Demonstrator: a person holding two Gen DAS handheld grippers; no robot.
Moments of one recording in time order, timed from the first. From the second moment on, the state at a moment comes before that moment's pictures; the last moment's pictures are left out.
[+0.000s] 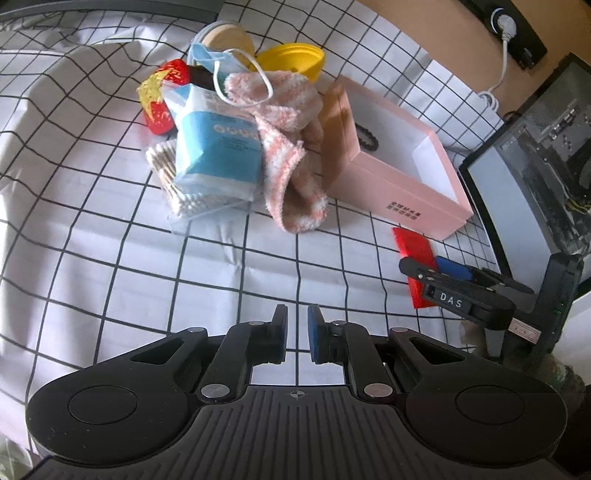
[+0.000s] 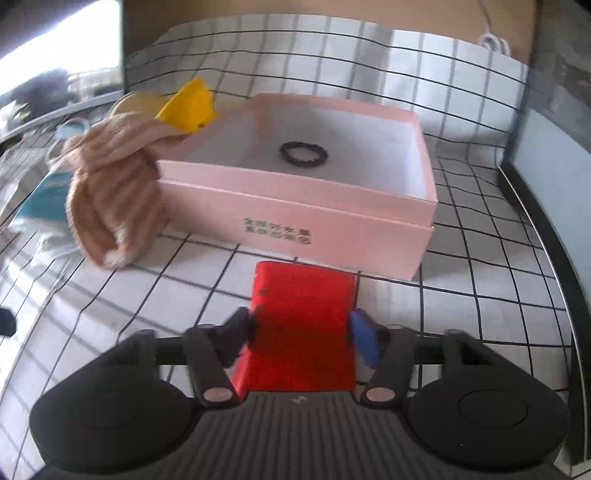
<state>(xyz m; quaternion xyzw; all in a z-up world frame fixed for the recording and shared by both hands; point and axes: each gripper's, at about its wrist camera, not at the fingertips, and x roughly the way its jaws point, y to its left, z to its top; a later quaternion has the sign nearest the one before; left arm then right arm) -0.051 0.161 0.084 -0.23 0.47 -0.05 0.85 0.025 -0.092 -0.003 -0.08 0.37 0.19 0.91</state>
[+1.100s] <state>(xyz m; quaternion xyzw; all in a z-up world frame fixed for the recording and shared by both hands) -0.069 0.223 0.081 -0.26 0.44 0.01 0.86 0.148 0.072 0.076 0.05 0.35 0.31 0.88</state>
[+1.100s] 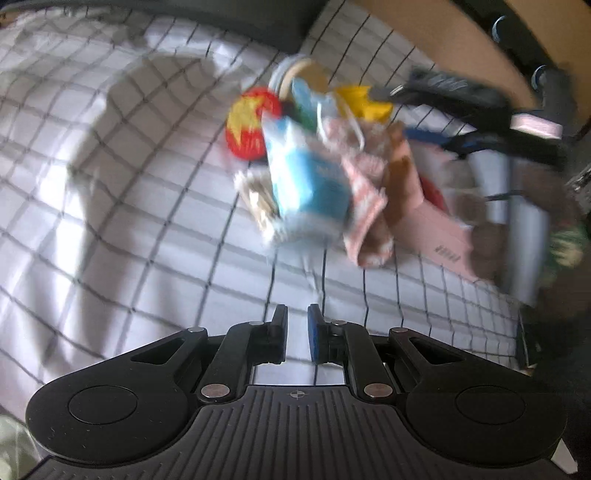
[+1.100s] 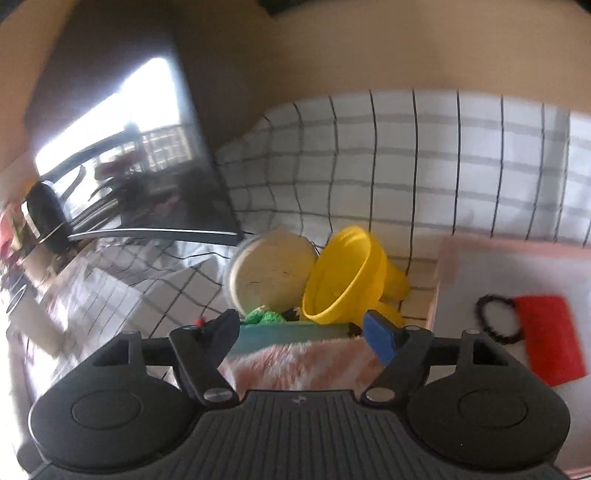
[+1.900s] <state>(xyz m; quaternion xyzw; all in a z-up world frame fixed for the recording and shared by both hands) 0.159 0.218 0.090 -0.14 0.54 -0.12 0.82 -0.001 0.019 0.026 -0.05 0.38 0.30 0.87</state>
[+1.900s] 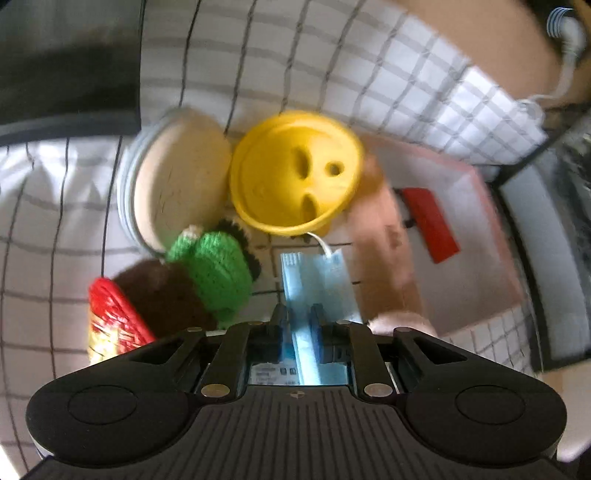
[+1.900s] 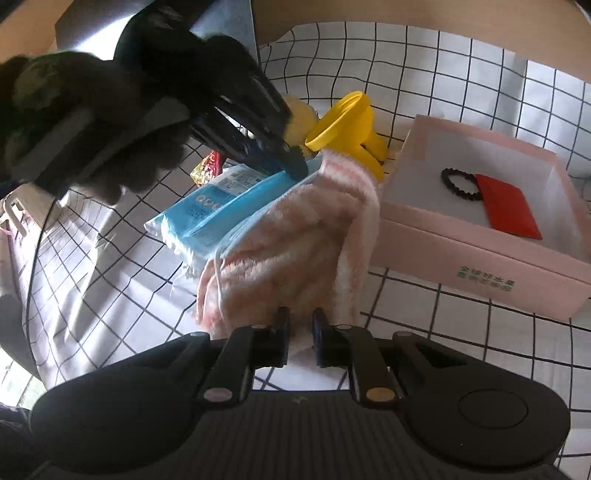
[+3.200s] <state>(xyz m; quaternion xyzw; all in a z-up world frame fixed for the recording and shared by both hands) -0.006 0.203 0.088 -0.19 0.41 -0.07 0.89 -0.012 -0.116 0.031 -0.07 0.40 0.19 0.89</state>
